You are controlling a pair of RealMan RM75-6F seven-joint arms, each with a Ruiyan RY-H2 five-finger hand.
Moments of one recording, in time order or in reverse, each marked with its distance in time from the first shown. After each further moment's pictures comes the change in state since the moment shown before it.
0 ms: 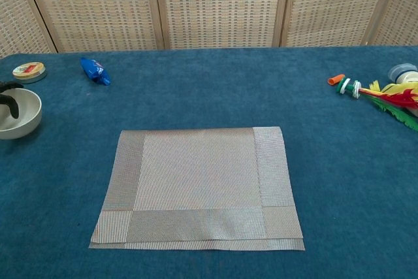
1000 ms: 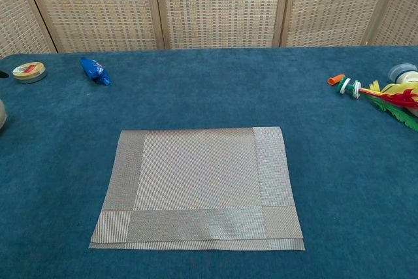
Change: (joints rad) left arm 0.029 0.213 -0.016 -0.268 0.005 0.011 0.038; right arm -0.001 -0.004 -0.011 -0.008 -0.028 0.017 -0.008
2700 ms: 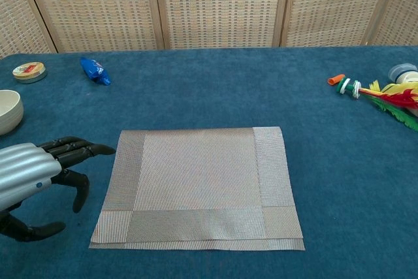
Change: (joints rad) left arm 0.105 -0.181 0.156 -0.347 0.346 0.183 0.168; right arm -0.007 0.016 0.006 -0.015 0.002 0.018 0.018
